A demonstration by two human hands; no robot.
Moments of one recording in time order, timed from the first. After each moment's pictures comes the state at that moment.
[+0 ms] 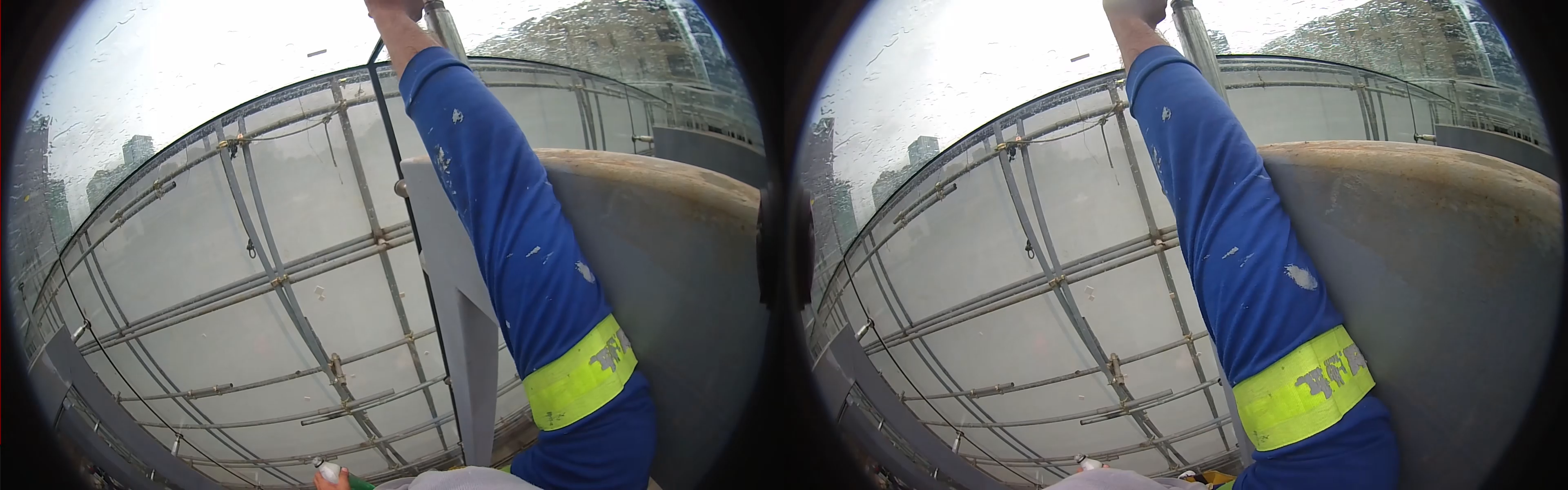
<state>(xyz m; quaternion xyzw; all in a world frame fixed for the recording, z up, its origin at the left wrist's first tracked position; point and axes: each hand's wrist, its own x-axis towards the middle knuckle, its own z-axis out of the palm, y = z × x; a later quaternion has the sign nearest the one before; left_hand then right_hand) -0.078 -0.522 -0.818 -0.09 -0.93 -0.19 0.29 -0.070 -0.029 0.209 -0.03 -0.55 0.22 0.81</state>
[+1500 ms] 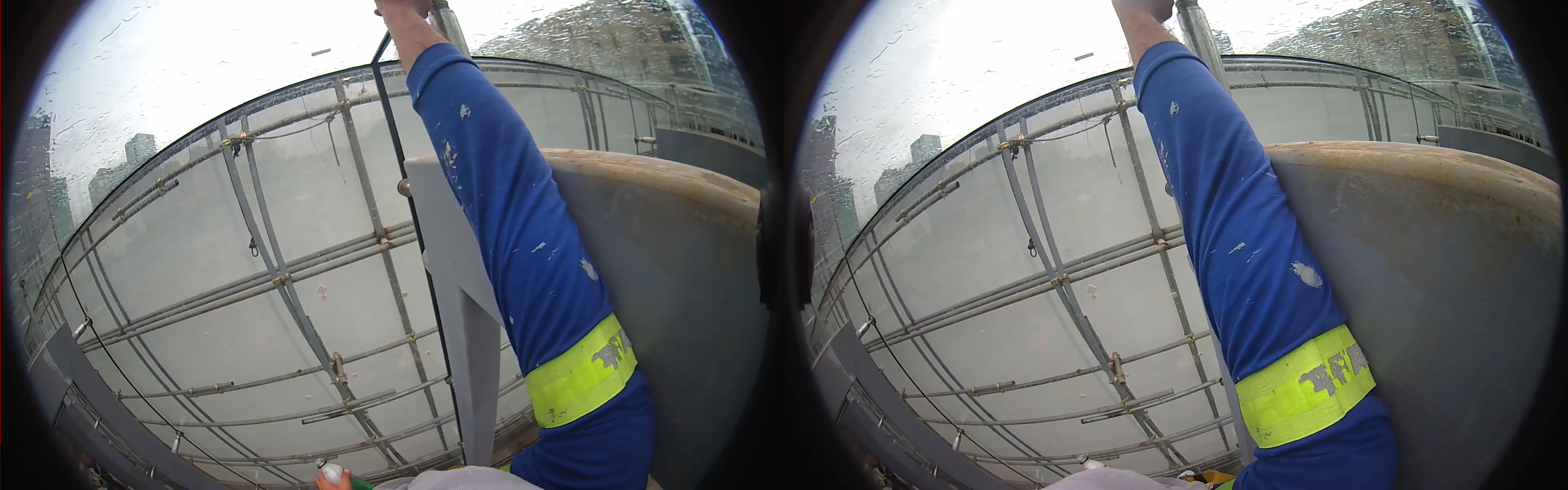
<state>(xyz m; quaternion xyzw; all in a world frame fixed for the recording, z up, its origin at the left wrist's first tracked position) -0.064 -0.531 -0.796 -0.01 -0.93 -0.30 0.21 -0.090 -0.021 0.235 -0.24 -0.61 0.07 0.76</state>
